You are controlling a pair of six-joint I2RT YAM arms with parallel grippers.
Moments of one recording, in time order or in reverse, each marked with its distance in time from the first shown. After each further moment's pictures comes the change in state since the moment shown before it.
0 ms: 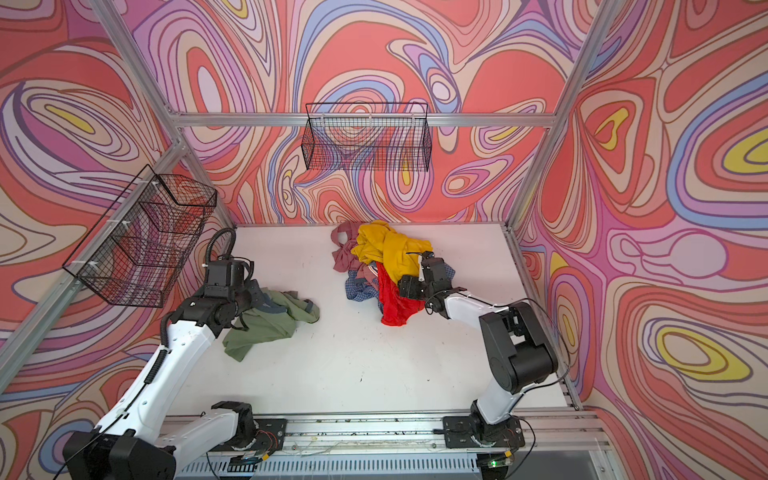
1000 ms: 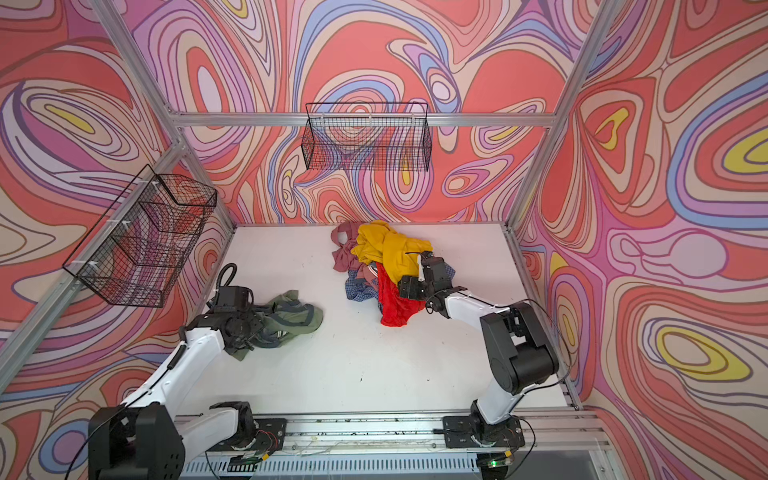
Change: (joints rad) left arm 0.116 0.000 -0.260 -0.002 0.001 -0.351; right arm 0.000 -0.011 0.006 -0.026 -0.003 -0.035
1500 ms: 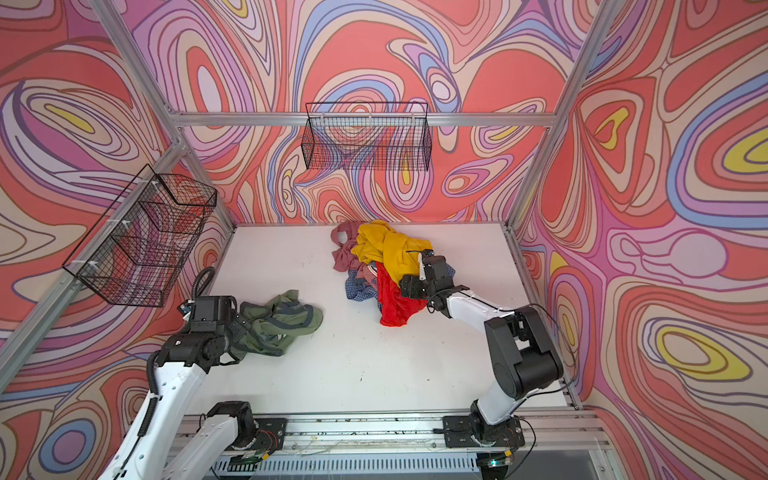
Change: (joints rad) left arm -0.050 -0.277 0.071 -0.203 -0.140 0.013; right arm 0.000 -0.039 0.007 -0.045 0.020 -0.033
